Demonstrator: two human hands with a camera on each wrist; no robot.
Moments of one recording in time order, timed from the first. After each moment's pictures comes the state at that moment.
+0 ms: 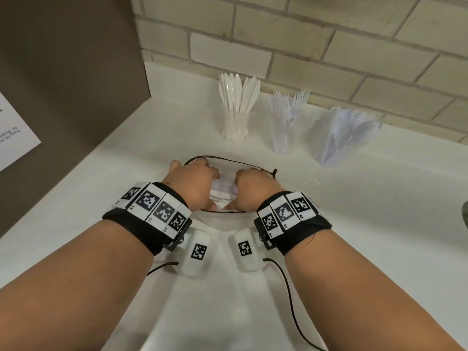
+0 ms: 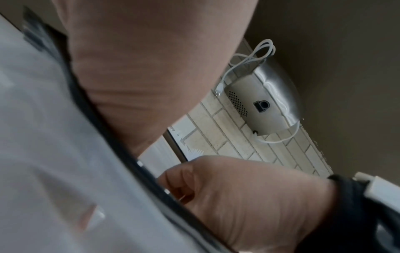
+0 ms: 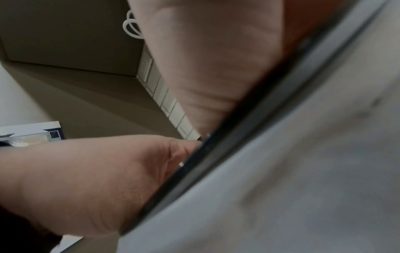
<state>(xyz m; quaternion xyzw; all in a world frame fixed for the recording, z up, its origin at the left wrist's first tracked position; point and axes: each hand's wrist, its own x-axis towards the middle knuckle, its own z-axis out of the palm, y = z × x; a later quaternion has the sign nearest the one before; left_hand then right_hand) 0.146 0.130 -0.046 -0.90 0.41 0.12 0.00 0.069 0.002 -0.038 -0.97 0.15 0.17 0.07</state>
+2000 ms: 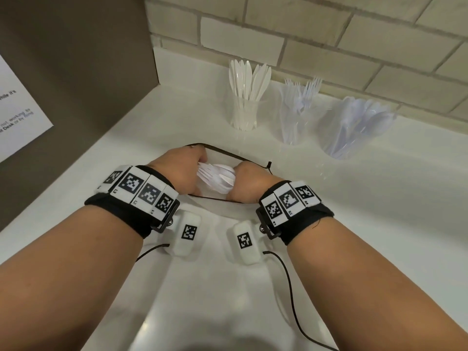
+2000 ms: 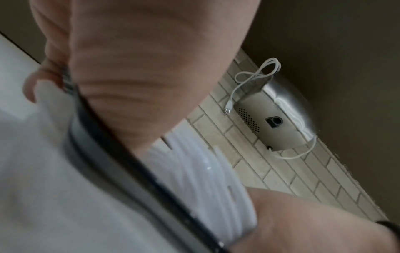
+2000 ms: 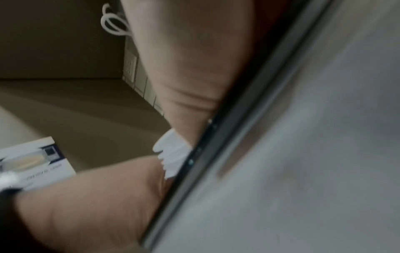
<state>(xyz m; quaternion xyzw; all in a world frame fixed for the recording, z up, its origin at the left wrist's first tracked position) 0.159 0.161 -0.040 -0.92 0.34 0.17 -0.10 0.074 0.020 -0.038 -0.96 0.12 0.18 0.17</state>
